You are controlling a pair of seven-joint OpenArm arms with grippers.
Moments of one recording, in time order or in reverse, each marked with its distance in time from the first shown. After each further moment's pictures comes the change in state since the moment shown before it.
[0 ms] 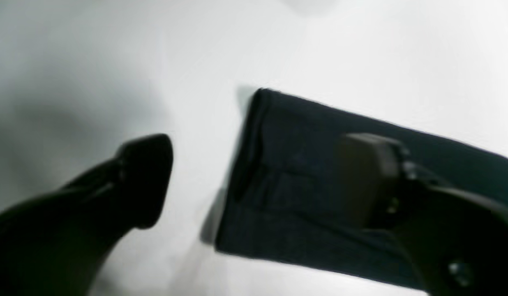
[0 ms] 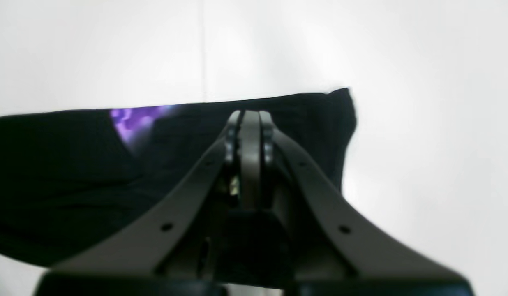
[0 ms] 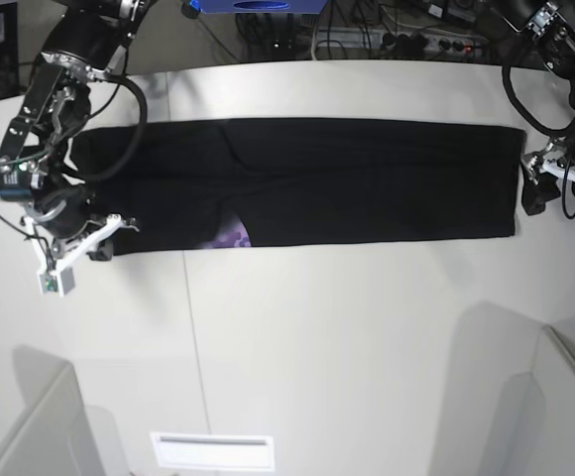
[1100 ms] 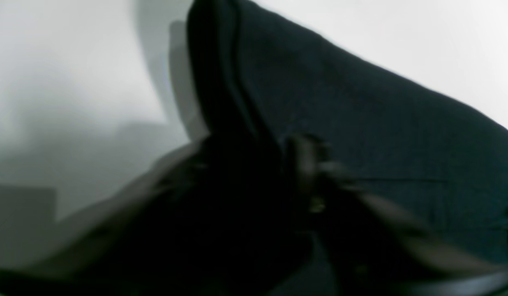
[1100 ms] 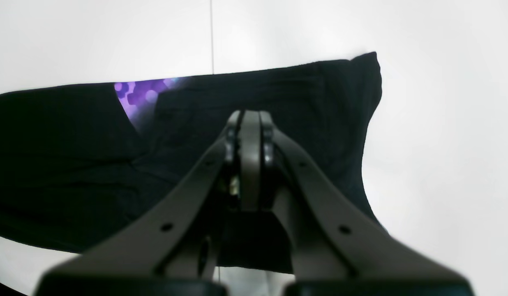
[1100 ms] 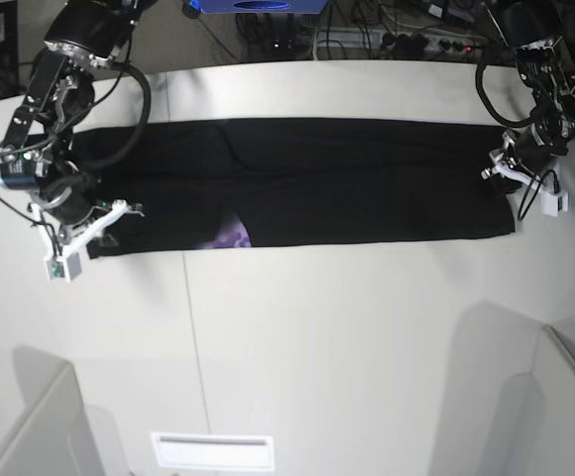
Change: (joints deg) left arm -0.6 -4.8 18.9 -29.7 -1.5 -0.4 -18.3; right arm -2.9 -0.5 0.0 0.1 0.9 0.0 -0.1
